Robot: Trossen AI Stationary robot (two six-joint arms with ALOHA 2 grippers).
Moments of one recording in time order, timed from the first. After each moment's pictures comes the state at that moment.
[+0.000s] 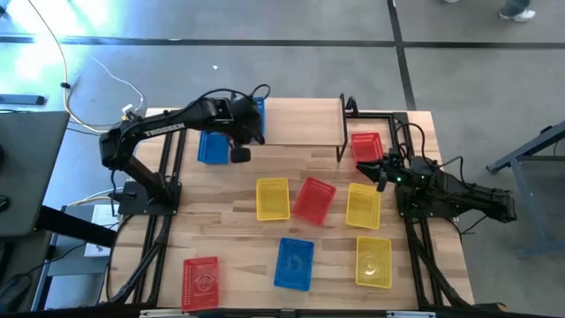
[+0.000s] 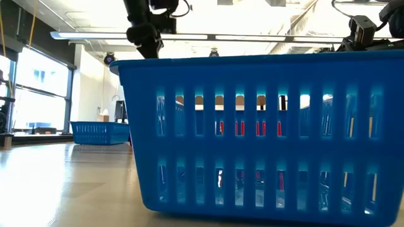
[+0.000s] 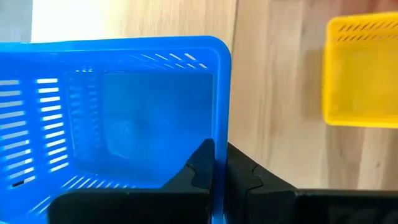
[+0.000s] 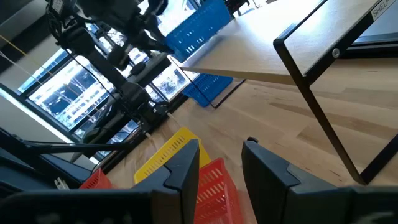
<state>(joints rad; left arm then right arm) 0.51 1.56 1.45 -1.05 -0.14 0.38 -0.24 0.02 0.07 -0.15 0.07 0.66</state>
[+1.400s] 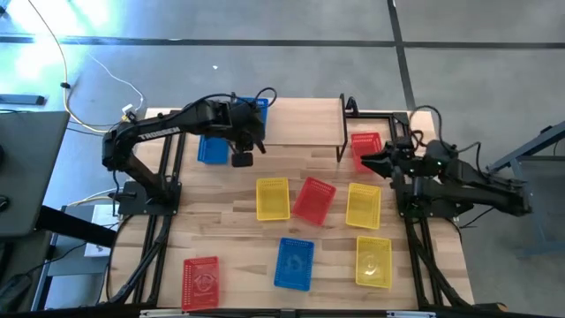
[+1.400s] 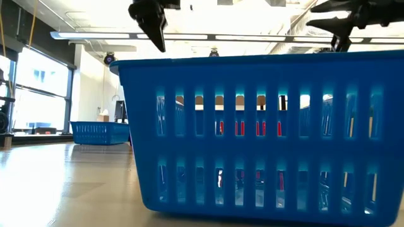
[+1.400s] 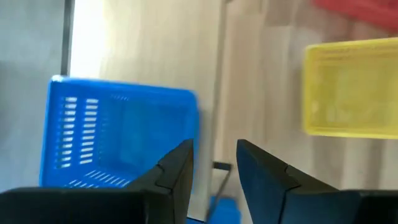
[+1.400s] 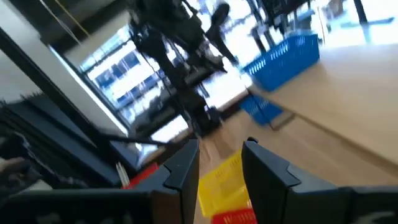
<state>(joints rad) 0.36 1.57 1.63 -1.19 -0.24 0.30 -0.24 0.31 0.43 -0.16 -0.13 0.57</state>
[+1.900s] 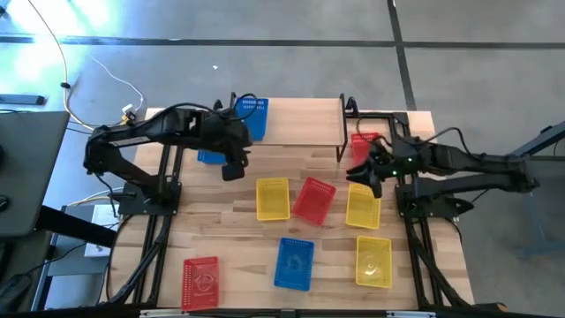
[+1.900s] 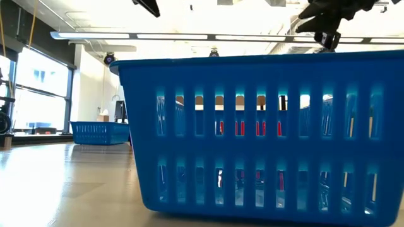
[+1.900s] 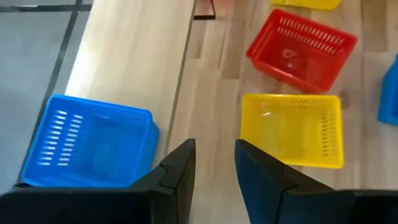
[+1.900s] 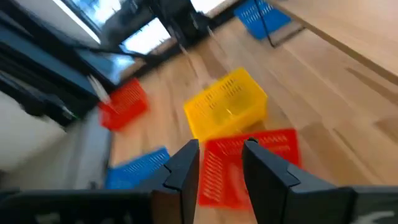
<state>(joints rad) 0.20 1.41 1.65 -1.19 -0.24 0.06 -0.08 0.72 0.74 -0.48 -0.10 0.49</state>
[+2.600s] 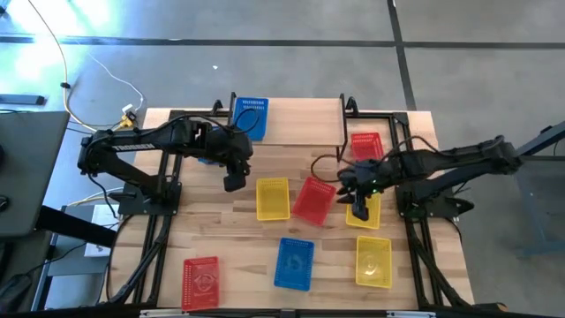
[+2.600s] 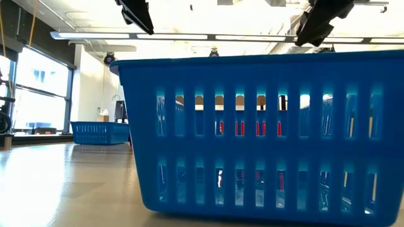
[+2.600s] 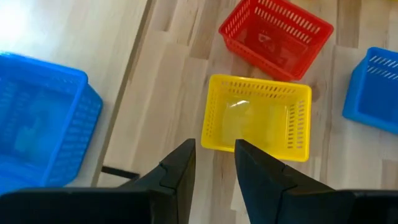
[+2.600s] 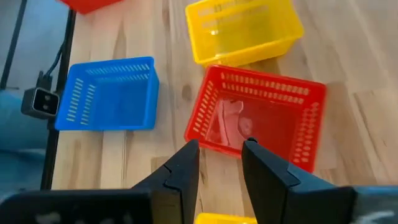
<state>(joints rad) 0.19 1.36 1.42 -1.06 -0.14 -0.09 0.15 1.09 0.95 -0.68 -0.04 0.30</state>
